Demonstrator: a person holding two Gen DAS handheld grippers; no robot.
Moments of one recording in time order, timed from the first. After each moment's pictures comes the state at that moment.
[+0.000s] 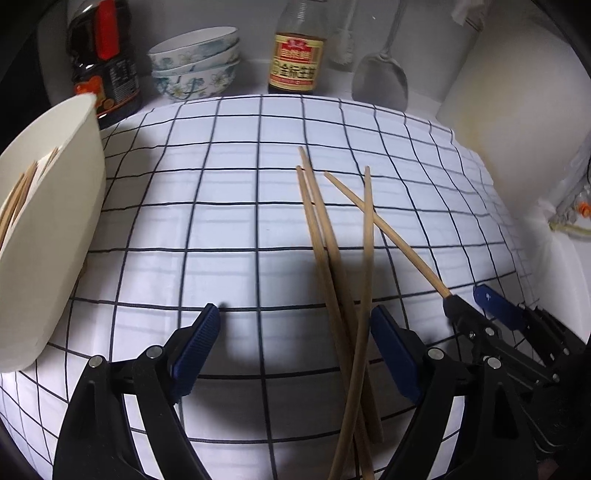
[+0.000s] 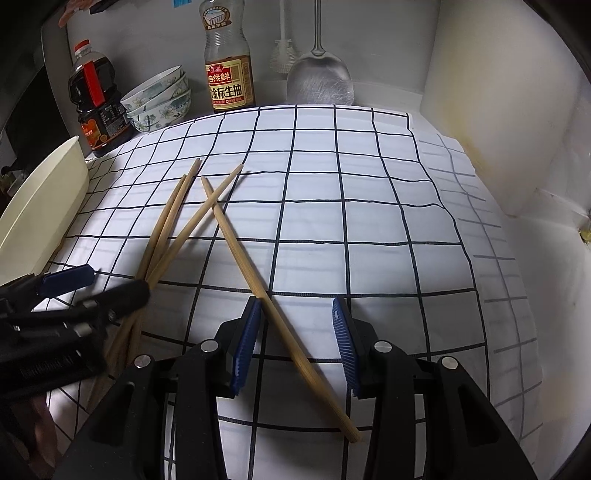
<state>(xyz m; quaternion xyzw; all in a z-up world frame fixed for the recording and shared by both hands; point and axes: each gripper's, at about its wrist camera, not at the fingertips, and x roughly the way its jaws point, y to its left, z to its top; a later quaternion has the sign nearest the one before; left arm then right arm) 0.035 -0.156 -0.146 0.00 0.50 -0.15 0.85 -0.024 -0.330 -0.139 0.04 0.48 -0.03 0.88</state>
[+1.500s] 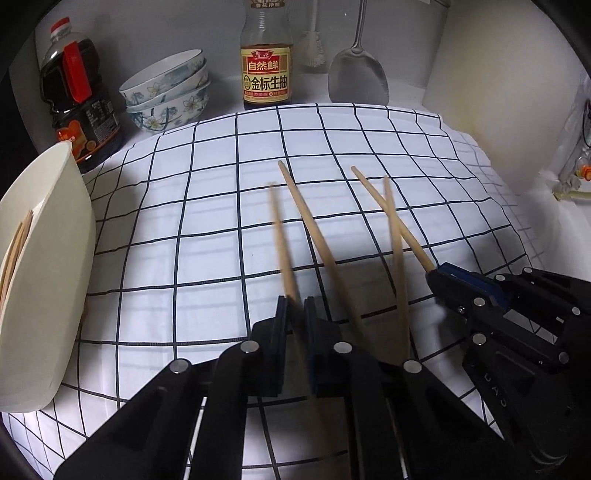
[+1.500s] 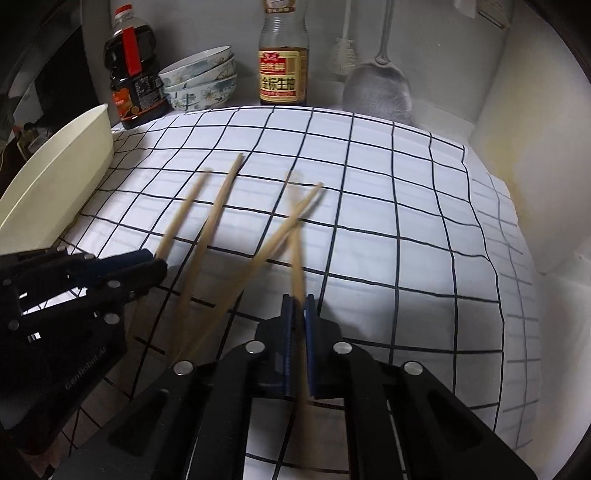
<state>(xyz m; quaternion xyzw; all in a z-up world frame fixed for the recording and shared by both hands) 0.039 -0.178 -0.145 0.08 0.48 -0.17 0.86 0.006 -0.312 -0.141 -0.01 0.48 0.03 0.87</state>
